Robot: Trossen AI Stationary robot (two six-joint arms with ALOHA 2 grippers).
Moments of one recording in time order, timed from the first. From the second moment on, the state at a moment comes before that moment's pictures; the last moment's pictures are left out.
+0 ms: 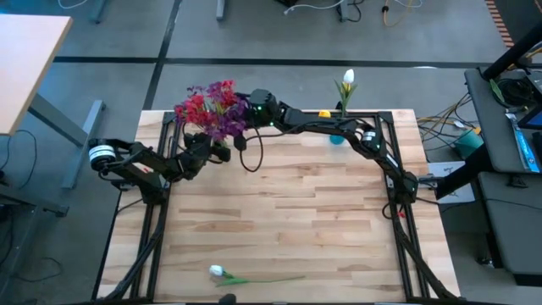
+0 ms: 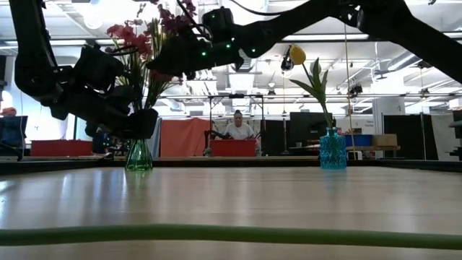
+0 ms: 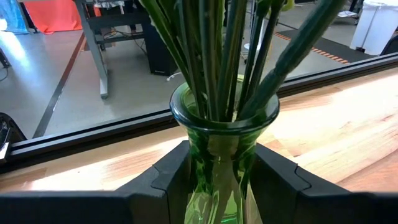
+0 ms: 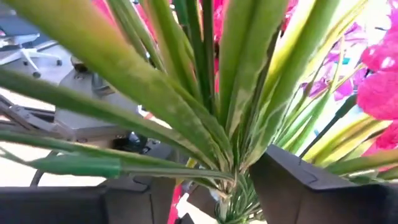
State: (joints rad) left arm 0.43 1.49 0.15 0.96 -0.72 -0.24; right arm -0.36 2.33 2.05 0.11 -0.40 -0.25
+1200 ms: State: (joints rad) left arm 0.43 1.49 0.15 0.96 -0.72 -0.24; right arm -0.36 2.24 2.05 0.04 -0.42 -0.30
